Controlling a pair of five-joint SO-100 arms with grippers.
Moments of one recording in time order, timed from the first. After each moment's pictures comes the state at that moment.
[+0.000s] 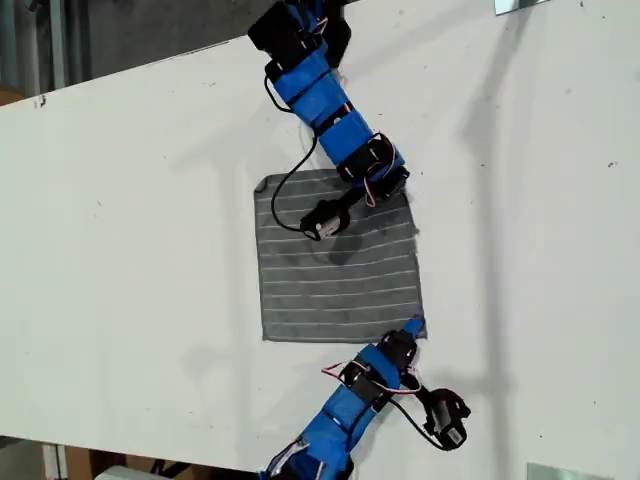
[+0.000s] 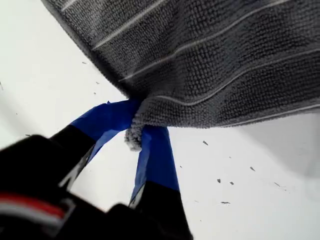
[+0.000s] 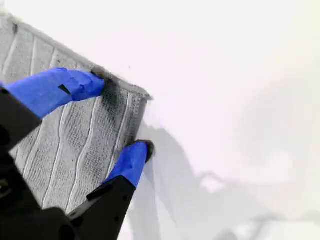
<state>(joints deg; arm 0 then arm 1) 29.8 71.0 100.5 47.3 -96.4 -28.4 65.0 81.7 76.1 79.6</state>
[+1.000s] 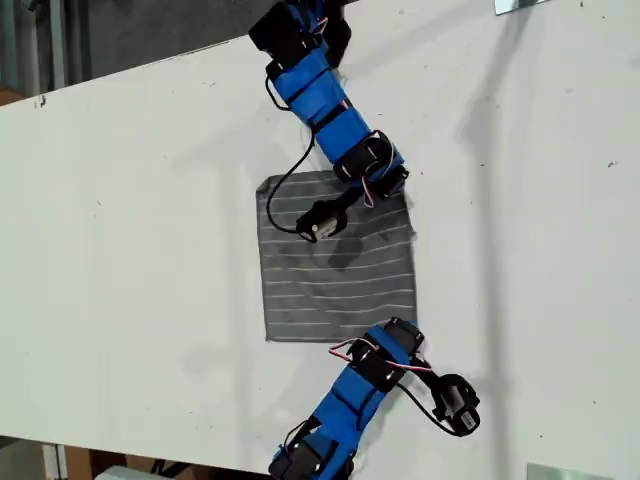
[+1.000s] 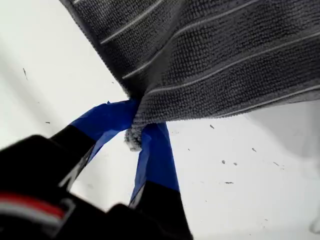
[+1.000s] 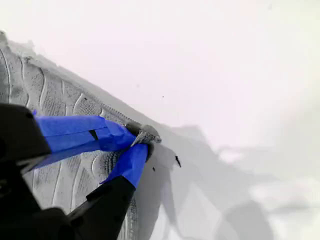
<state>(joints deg) 27.9 58.6 61.6 80.8 -91.8 -28.7 66.0 73.0 85.2 79.7</state>
